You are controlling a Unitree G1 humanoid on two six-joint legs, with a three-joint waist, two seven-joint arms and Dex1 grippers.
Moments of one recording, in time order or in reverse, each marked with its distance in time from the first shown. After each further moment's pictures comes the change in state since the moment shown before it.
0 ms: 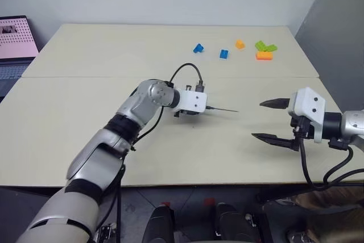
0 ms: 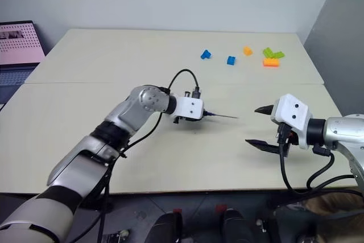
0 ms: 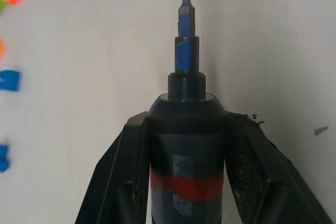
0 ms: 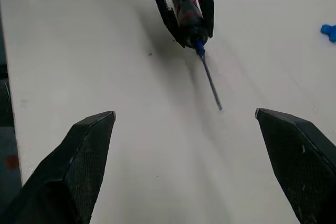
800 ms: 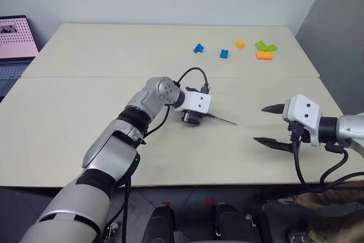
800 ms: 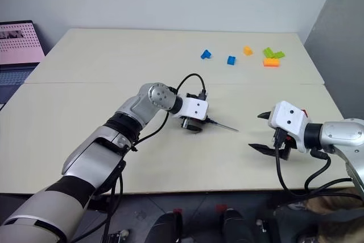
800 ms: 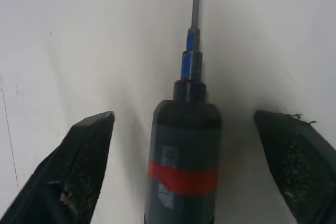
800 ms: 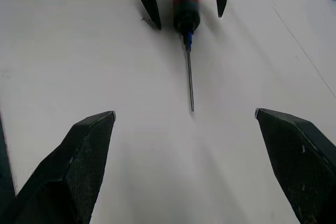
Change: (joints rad) left arm -0.052 -0.056 0.062 0.161 0.021 -0.095 -0.087; right arm 0.027 -0.025 0.026 0.025 -0.067 -0.004 -0.009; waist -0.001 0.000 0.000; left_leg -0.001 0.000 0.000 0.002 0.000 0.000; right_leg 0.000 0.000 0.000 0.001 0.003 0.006
